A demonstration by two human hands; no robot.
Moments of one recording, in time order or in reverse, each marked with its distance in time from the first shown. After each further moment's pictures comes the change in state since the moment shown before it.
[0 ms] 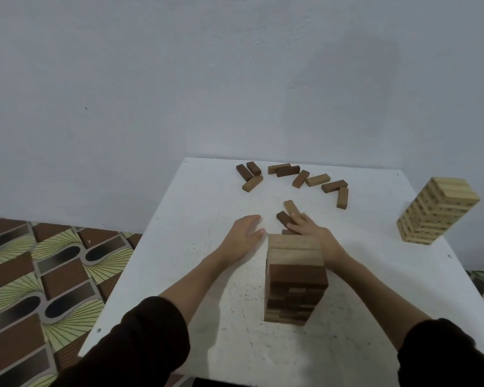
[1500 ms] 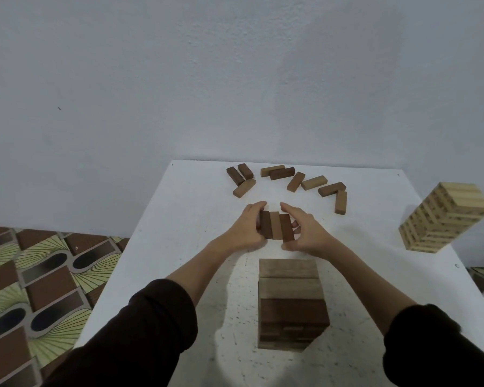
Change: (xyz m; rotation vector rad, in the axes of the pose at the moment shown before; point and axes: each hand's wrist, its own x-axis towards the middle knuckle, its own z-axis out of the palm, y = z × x) left_hand 0.060 0.026 -0.002 0.241 -0.098 0.116; right_hand 0.041 -0.016 -0.025 0.326 -0.109 0.189
